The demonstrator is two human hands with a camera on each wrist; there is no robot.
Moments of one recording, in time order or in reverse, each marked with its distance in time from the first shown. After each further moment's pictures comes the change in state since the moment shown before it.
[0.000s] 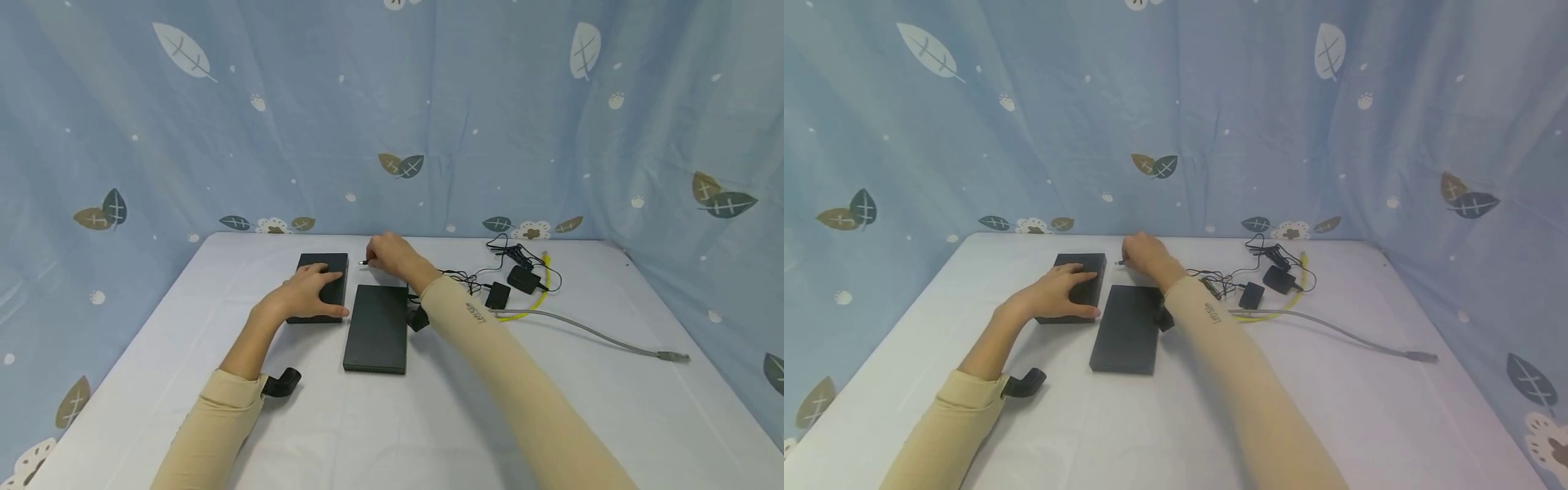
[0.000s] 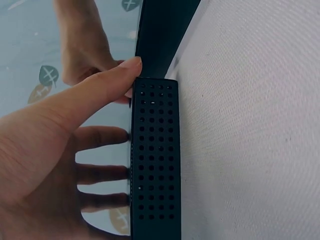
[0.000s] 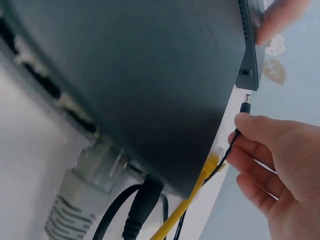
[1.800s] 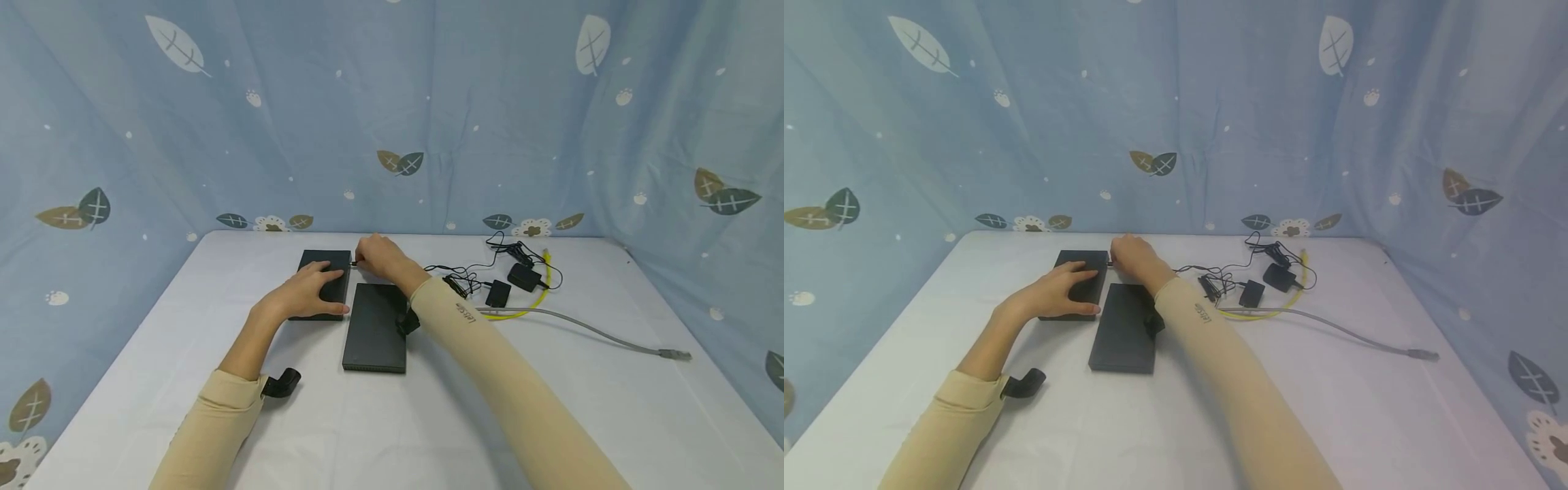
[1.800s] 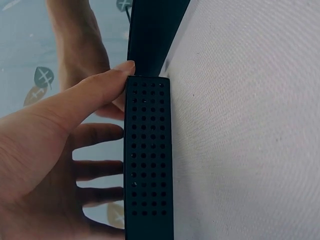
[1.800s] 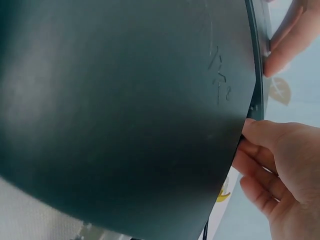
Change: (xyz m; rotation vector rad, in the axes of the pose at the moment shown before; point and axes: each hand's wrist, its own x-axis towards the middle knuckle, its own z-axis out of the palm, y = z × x) left_hand 0.002 0.001 -0.002 -0.043 0.005 0.060; right_hand 0.010 -0.017 0.009 -0.014 -0.025 -0.005
